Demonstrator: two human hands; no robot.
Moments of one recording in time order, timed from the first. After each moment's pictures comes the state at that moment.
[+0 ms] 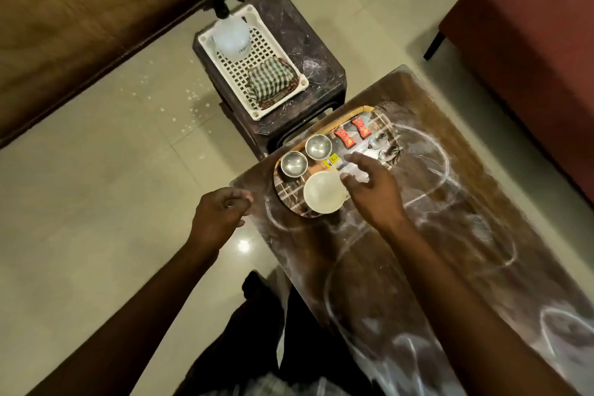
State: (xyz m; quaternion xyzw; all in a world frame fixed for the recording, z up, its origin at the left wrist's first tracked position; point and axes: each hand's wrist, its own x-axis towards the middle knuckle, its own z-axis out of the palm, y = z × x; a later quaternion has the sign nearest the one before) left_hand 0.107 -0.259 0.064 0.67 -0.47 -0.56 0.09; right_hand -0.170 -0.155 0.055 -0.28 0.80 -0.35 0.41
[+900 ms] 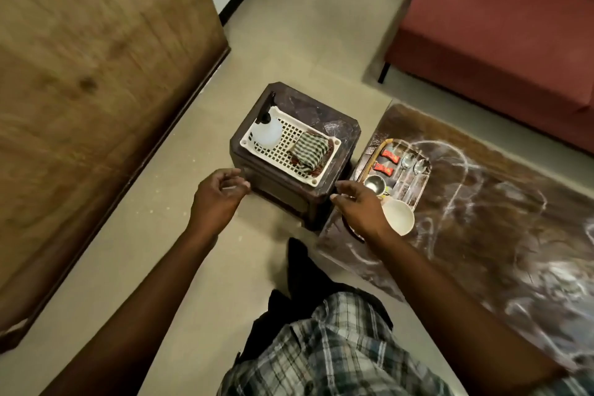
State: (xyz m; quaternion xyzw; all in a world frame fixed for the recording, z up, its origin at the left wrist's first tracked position) left_hand 0.184 -0.571 0.163 0.50 -0.66 -0.56 0.06; right_hand 0.015 -0.341 0.121 -0.04 0.82 -0.45 0.36
